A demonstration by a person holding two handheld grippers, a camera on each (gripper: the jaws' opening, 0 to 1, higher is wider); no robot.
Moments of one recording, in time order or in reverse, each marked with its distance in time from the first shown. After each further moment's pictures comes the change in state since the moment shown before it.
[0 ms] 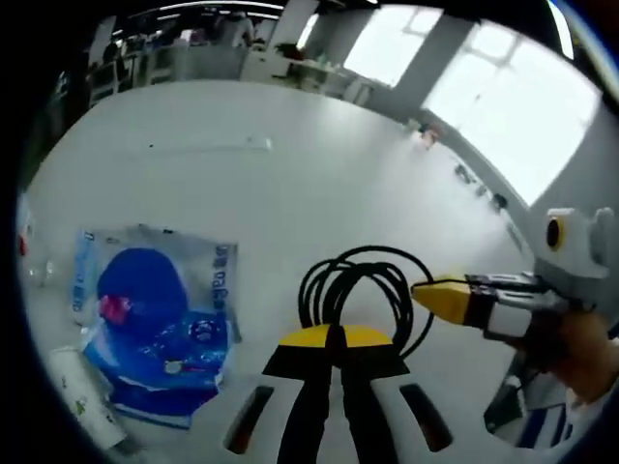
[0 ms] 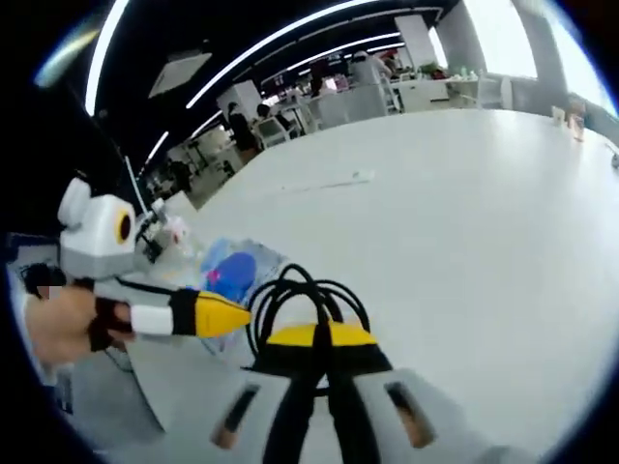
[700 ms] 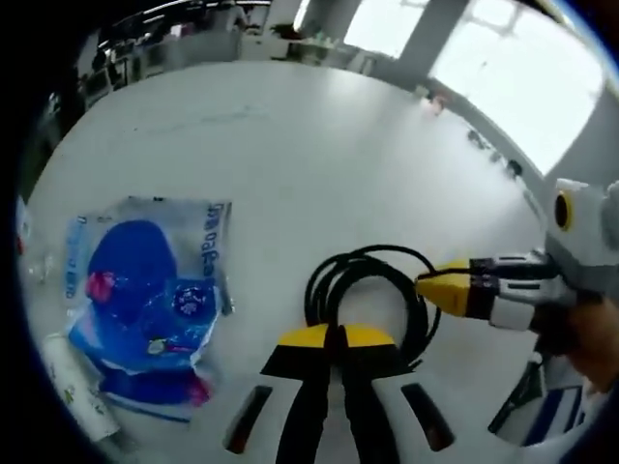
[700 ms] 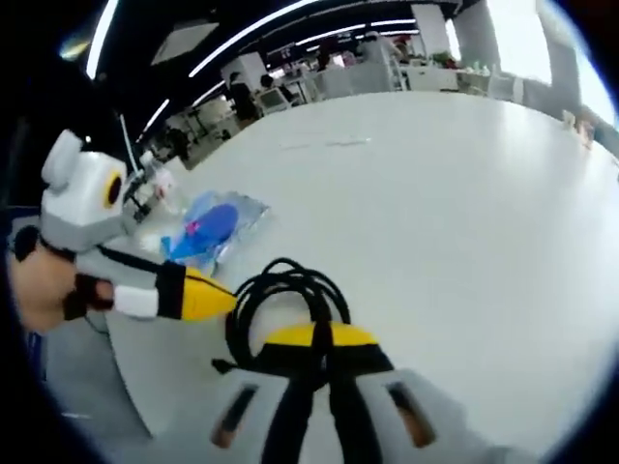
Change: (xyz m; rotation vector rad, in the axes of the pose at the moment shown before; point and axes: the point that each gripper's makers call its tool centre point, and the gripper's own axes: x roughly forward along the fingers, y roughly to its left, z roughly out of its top) left arm 0.023 0.010 -0.041 0.060 0.112 0.075; right arm 0.017 -0.018 -0.050 -0.125 0.146 -0.041
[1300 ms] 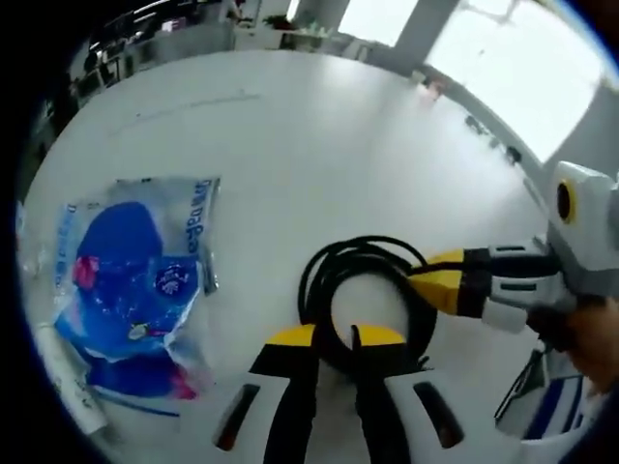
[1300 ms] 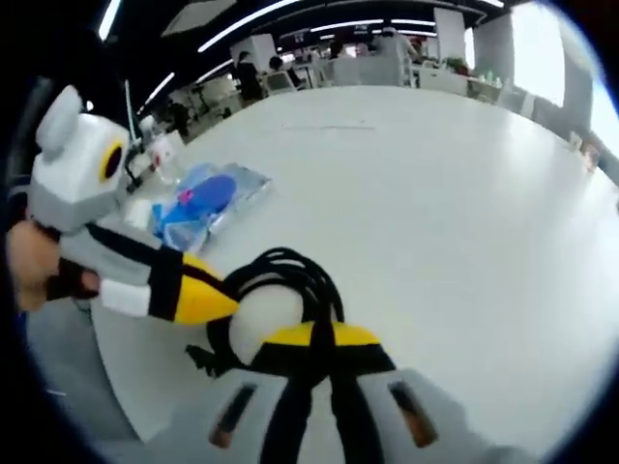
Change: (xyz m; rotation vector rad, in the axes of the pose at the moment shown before) left arm 0.007 -0.002 -0.016 0.016 0.038 -0.016; right arm 0.008 0.001 -0.013 -0.053 0.014 -0.049
